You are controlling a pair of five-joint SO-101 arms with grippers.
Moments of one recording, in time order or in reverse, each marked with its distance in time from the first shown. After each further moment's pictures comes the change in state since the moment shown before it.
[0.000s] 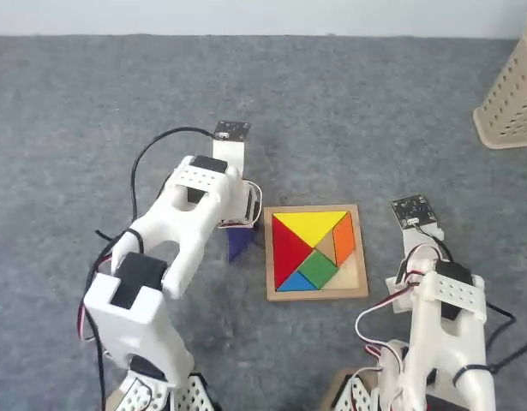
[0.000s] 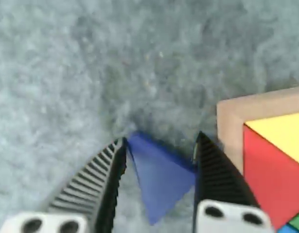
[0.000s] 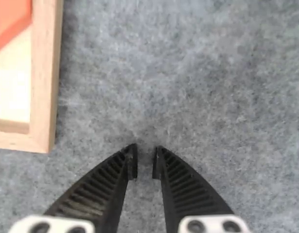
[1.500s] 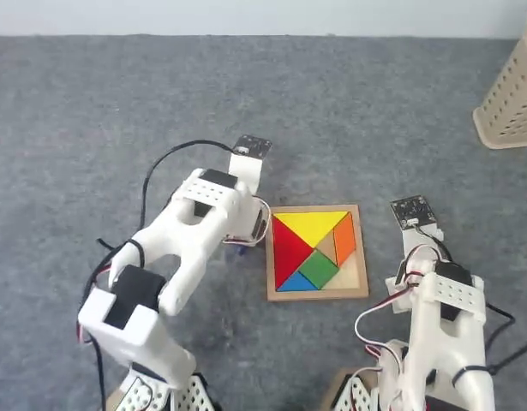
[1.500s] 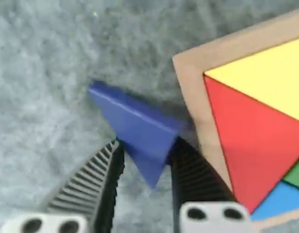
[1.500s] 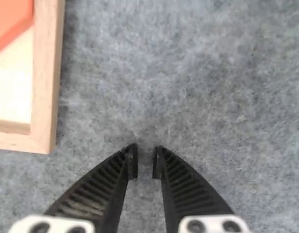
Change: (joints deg) left arm 2.9 -4.8 7.2 -0.8 -5.9; right arm 0.0 -0.4 0.4 -0.1 0.0
